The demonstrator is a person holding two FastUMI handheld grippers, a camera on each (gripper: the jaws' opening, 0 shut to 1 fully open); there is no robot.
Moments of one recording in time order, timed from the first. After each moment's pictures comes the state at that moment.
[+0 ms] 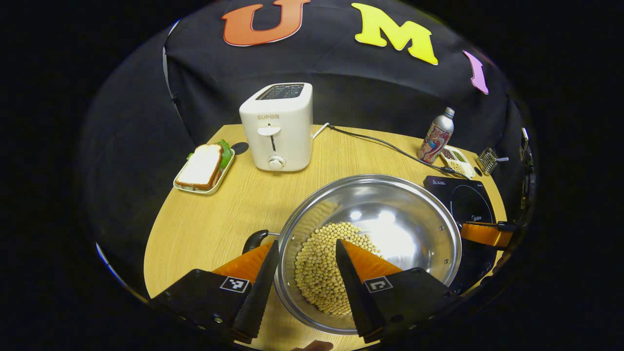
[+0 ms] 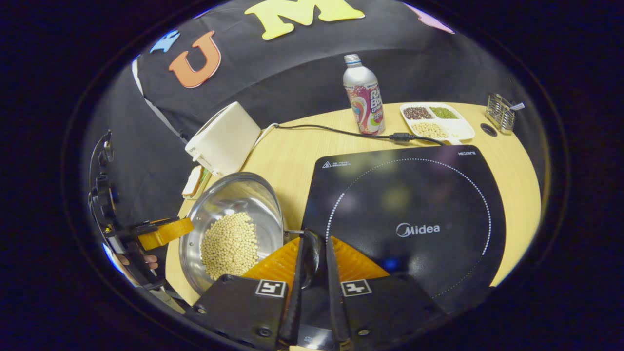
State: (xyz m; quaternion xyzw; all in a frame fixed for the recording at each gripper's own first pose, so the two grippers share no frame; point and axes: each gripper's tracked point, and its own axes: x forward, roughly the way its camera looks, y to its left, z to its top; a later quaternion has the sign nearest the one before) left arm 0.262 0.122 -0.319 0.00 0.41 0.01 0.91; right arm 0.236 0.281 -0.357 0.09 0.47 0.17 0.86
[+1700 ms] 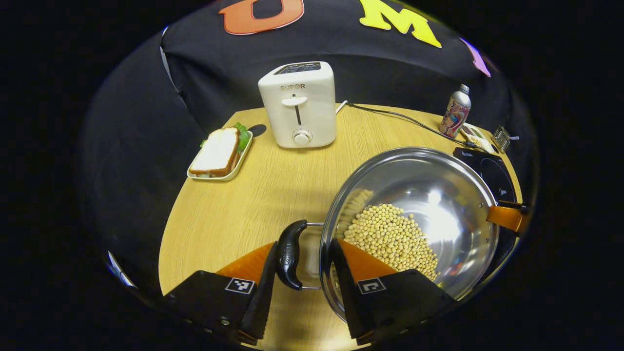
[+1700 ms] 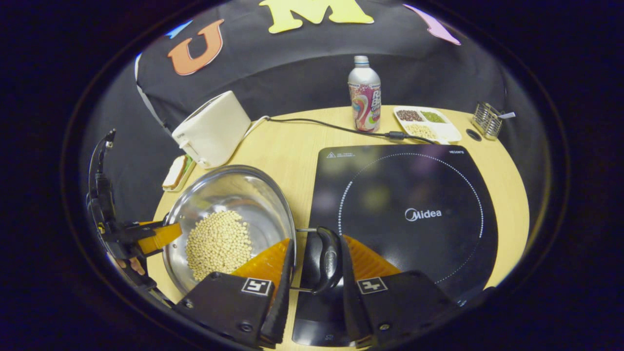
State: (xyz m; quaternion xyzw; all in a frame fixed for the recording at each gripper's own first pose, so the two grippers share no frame) left arm 0.242 0.169 -0.365 0.03 0.46 0.02 0.89; right arm 0.211 0.303 -0.359 0.05 0.48 0.13 0.87
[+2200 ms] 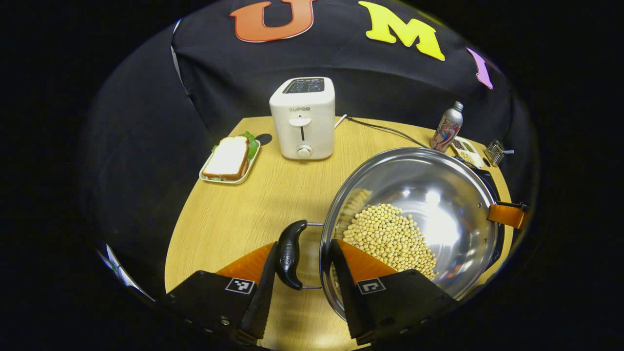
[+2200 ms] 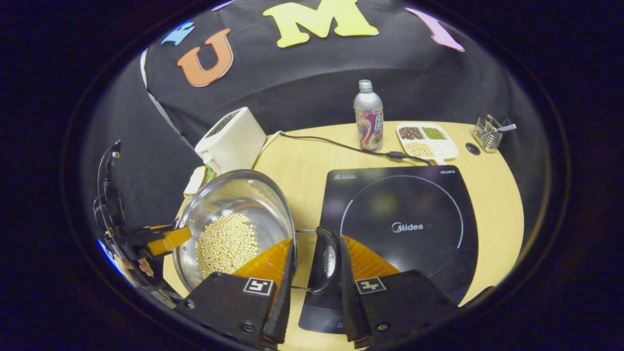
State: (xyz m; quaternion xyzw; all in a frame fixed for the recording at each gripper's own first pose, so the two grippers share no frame) left arm 0.232 0.155 -0.299 0.01 0.44 0.03 0.90; right arm 0.210 0.290 -0.286 0.06 0.45 0.16 0.87
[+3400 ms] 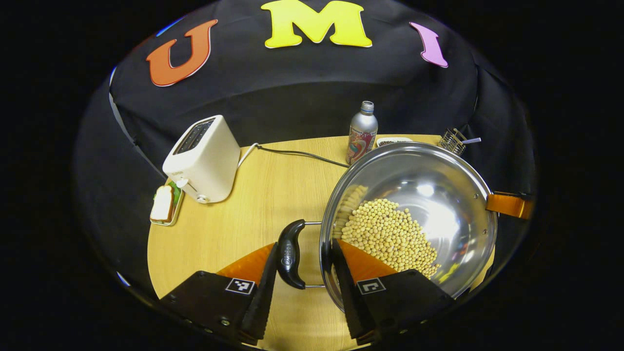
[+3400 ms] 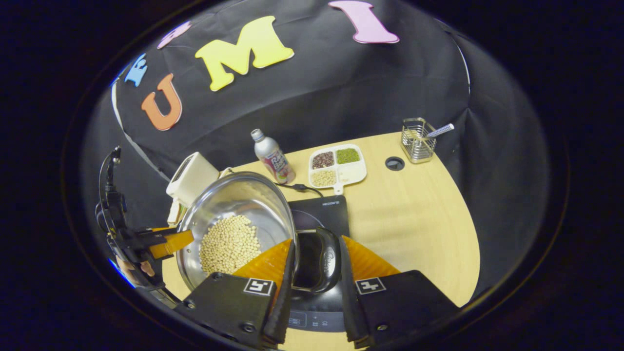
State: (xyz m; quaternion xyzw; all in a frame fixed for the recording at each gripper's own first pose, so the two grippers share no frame) left arm 0.292 -0.076 -0.269 0.06 0.44 -0.06 0.89; right arm 0.260 0.071 -0.246 0.10 0.44 0.09 0.89
